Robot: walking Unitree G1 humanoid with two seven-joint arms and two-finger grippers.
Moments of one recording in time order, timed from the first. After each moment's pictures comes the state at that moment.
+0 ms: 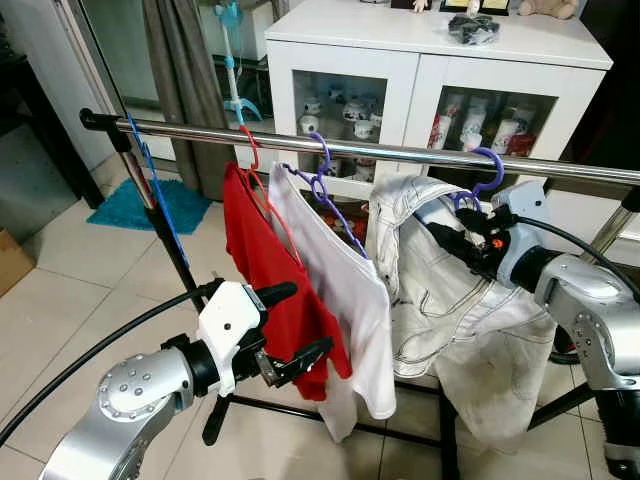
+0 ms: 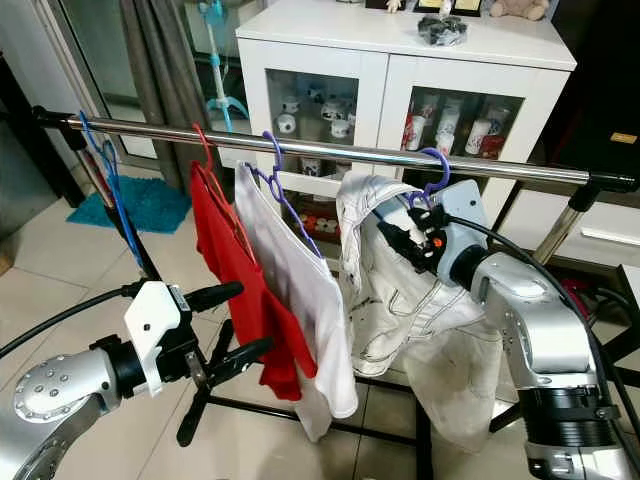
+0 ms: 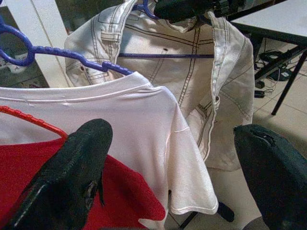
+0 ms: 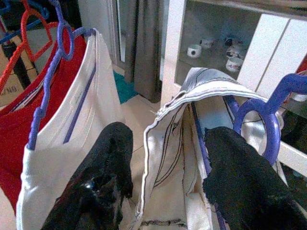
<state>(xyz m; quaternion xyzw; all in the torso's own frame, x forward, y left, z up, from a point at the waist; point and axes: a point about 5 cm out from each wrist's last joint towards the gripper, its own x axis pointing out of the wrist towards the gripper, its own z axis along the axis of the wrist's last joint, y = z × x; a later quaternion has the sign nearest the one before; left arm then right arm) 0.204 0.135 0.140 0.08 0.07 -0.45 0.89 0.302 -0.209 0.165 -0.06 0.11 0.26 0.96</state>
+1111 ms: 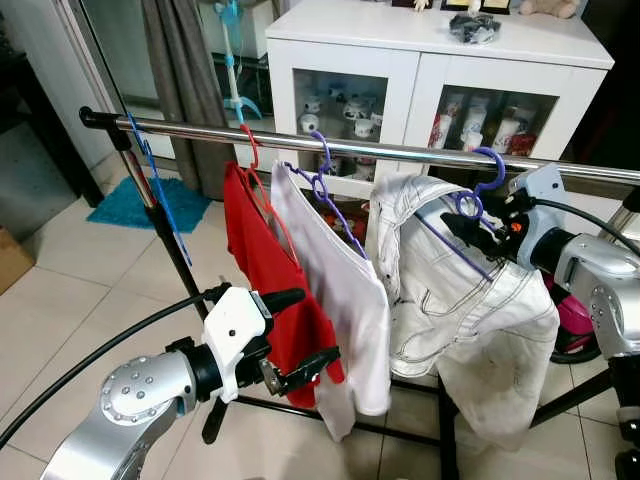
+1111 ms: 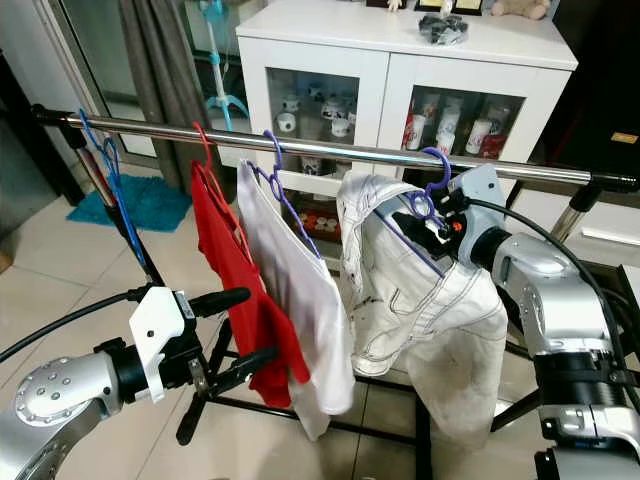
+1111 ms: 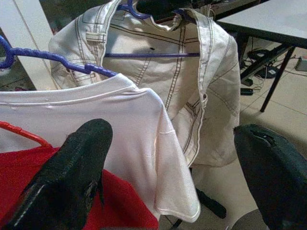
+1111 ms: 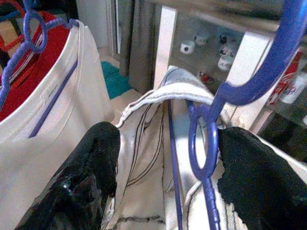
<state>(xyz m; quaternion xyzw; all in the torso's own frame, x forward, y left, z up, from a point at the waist) 0.200 0.131 0.141 0.08 0.07 -0.47 0.87 0.325 -0.233 0.169 -0.08 0.12 0.26 0.95</state>
